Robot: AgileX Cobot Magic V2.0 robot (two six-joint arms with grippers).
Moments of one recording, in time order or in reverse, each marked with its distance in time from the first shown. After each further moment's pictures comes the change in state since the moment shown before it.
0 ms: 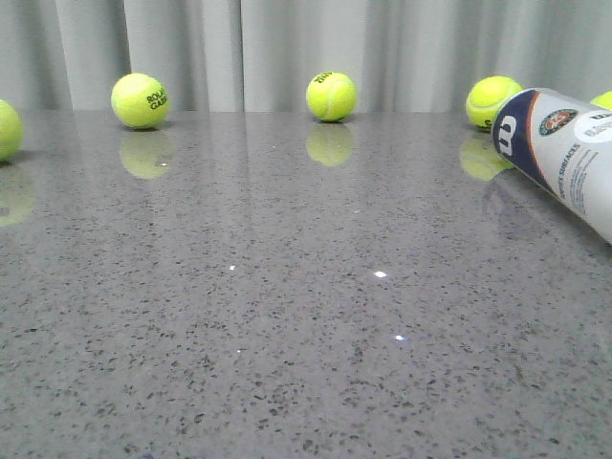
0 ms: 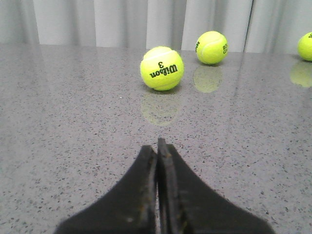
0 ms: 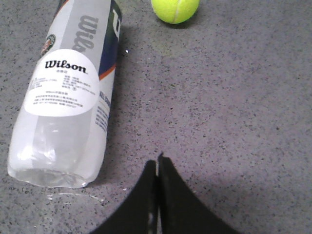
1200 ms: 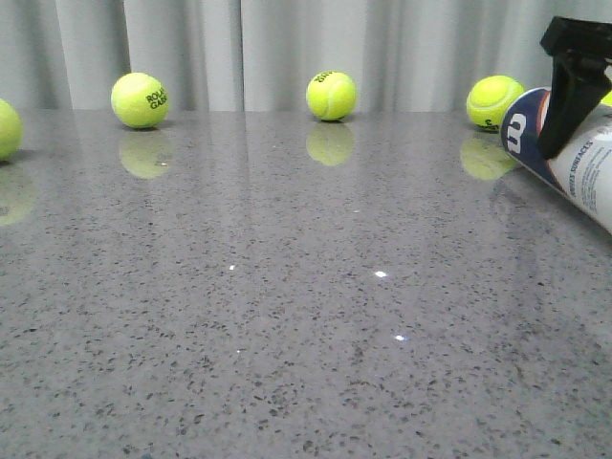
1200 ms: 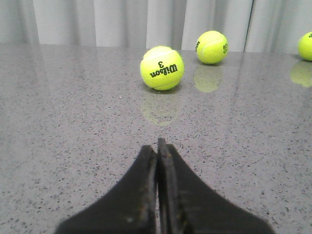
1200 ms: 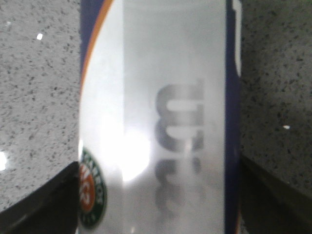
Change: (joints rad) left arm 0.000 0.000 0.000 0.000 0.000 0.000; right arm 0.073 0.917 -0.558 0.271 0.190 0.000
